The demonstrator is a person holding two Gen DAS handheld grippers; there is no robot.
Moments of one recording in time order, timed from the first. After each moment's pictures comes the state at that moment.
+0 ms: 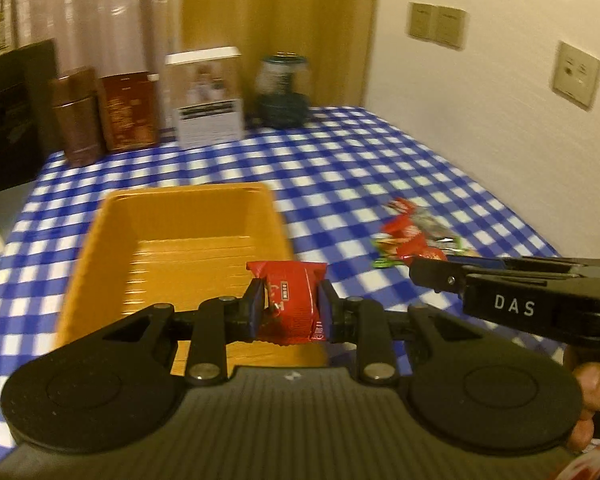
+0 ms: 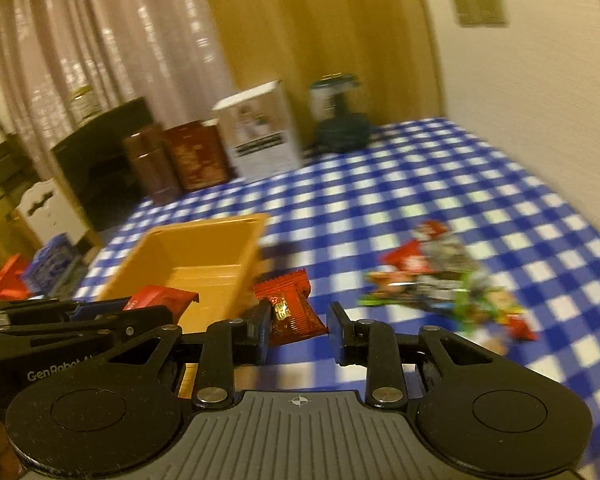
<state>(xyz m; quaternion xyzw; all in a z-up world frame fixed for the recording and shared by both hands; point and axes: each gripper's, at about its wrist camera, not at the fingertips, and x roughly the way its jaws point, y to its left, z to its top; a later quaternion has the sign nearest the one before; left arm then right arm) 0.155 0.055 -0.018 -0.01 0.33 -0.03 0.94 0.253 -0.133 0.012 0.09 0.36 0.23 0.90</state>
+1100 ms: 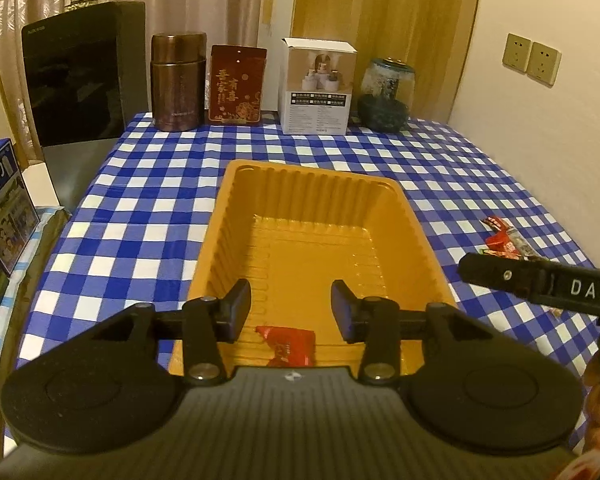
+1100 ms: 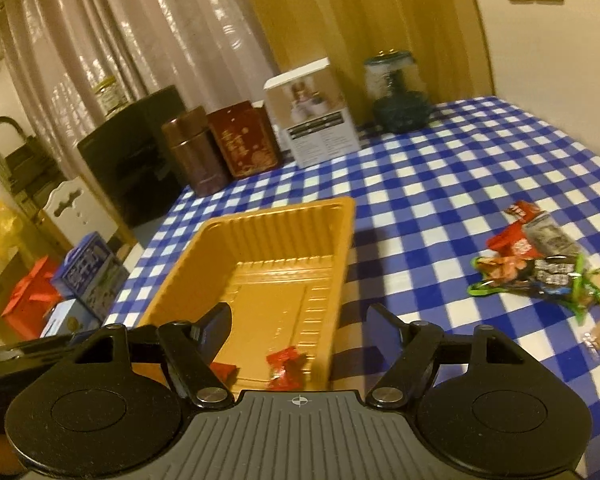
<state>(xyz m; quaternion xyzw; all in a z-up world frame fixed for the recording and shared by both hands) 0.140 0.146 -0.036 -0.07 0.33 0.05 0.94 0.261 -0.064 0.003 0.12 0.38 0.25 0.88</state>
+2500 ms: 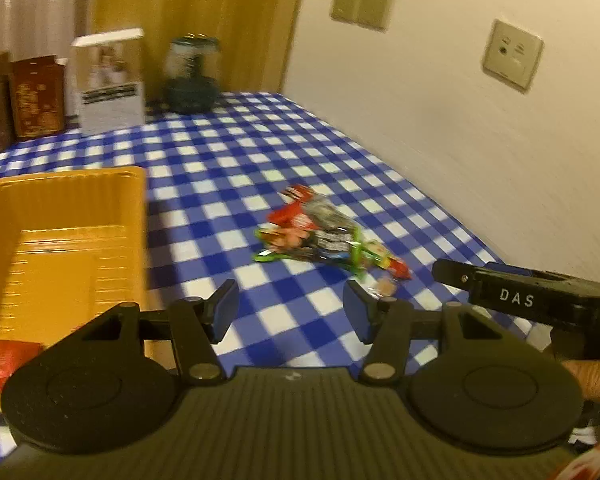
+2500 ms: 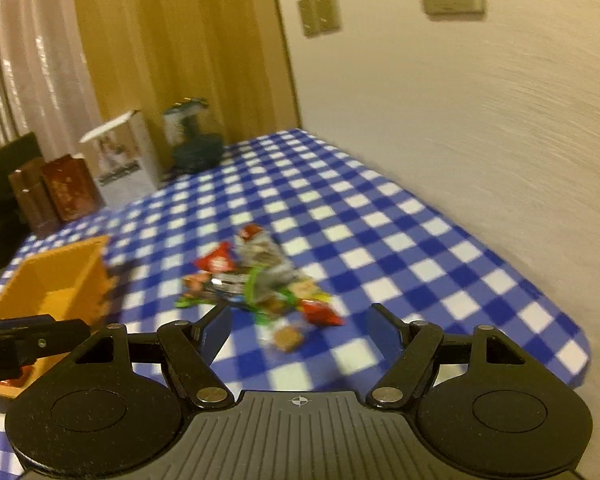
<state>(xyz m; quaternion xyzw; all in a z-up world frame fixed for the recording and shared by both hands) 0.178 -0.032 -0.047 -0.04 0.34 -0.15 0.93 0.237 -0.260 -0.011 0.09 0.35 0.04 0.93</state>
